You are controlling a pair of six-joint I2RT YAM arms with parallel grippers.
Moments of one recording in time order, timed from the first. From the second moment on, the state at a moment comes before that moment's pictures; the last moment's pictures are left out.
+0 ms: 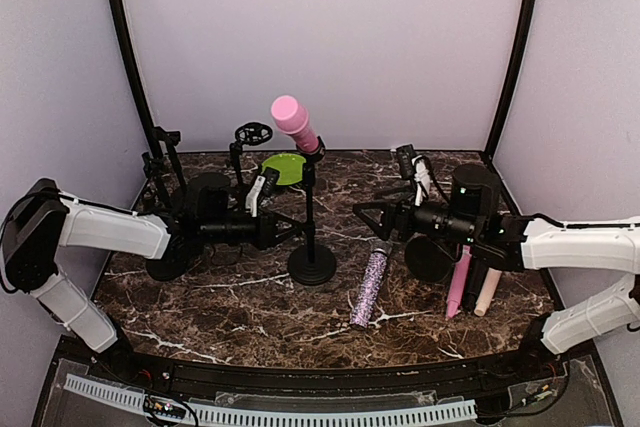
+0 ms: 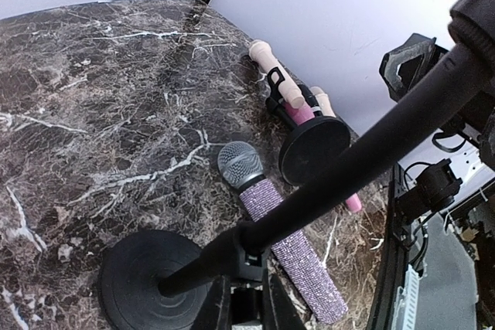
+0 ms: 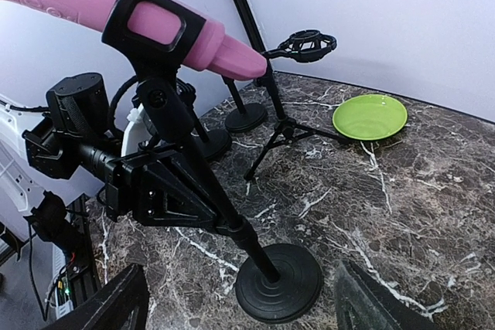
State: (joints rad) left arm -0.72 1.53 0.74 0.43 0.44 -0.39; right arm 0.83 1.22 0.67 0.38 -0.20 0.31
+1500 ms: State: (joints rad) left arm -0.87 1.29 0.68 0.29 0.08 0.07; right arm 0.85 1.12 0.61 0.40 -0.04 0.34
